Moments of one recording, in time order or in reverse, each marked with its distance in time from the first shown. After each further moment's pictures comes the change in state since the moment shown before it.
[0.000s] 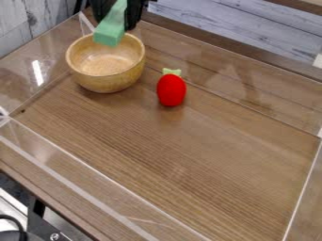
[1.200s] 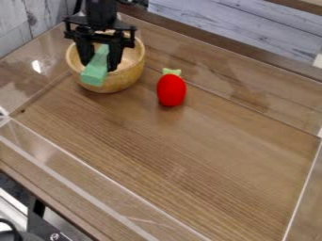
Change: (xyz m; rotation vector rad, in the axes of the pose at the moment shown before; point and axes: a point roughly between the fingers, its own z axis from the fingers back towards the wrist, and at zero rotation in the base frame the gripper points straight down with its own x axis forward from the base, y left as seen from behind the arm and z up) arm 0.009 0.031 -0.077 -0.015 0.070 0.084
